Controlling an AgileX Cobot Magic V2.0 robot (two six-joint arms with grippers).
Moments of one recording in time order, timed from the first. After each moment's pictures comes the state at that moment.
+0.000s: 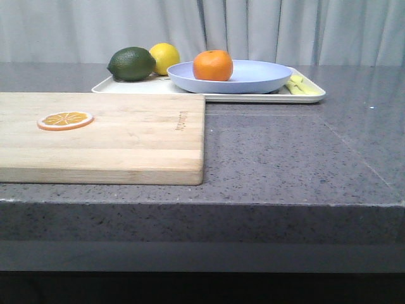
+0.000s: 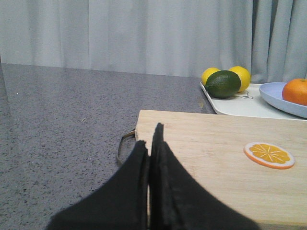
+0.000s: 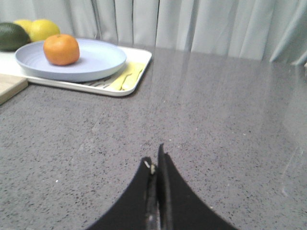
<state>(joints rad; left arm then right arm) -0.03 0.00 0.01 -0.08 0.05 0.03 0.05 0.06 -0.14 0.04 0.21 -0.08</state>
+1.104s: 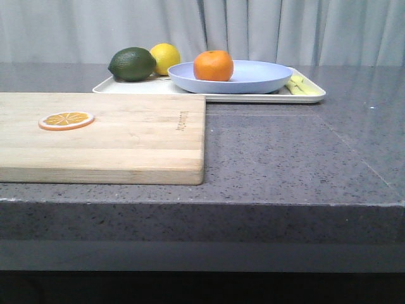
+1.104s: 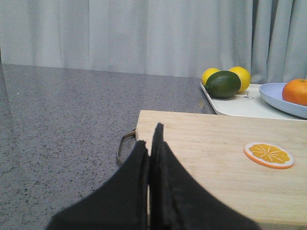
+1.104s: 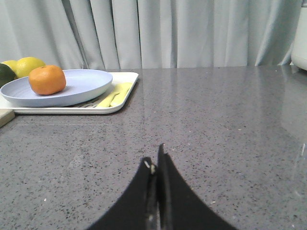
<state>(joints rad) -0.03 0.00 0.01 -0.08 0.05 0.03 -0.01 -0.01 0.03 0.17 0.02 -0.08</state>
